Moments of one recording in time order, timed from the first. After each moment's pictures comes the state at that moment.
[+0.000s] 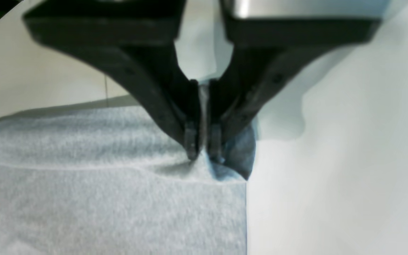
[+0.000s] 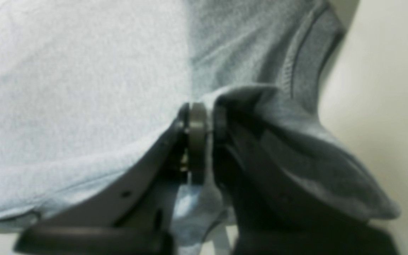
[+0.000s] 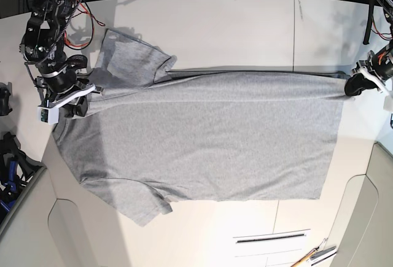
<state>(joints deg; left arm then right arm) 10.9 -31.2 -31.6 74.9 -50.9 -34.8 50.8 -9.1 5.2 18.8 96.7 19.9 13.4 -39.7</state>
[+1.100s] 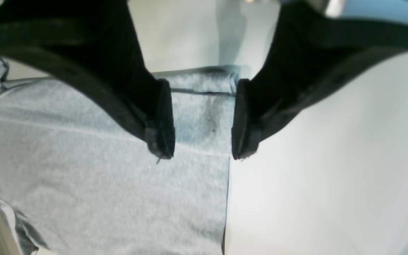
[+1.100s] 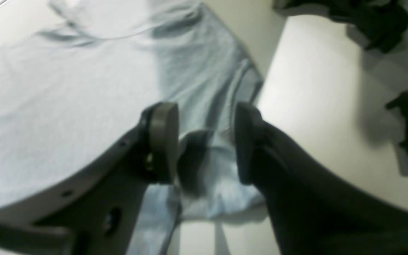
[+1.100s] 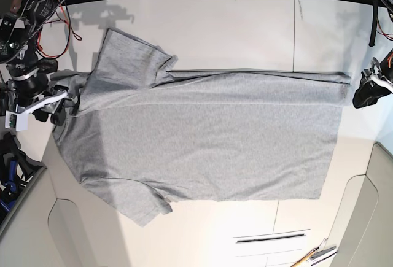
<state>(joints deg) 11.1 -31.2 -35.2 74.9 -53.5 -34.8 45.7 -8.9 5.2 28.5 109.0 22.0 16.9 -51.8</state>
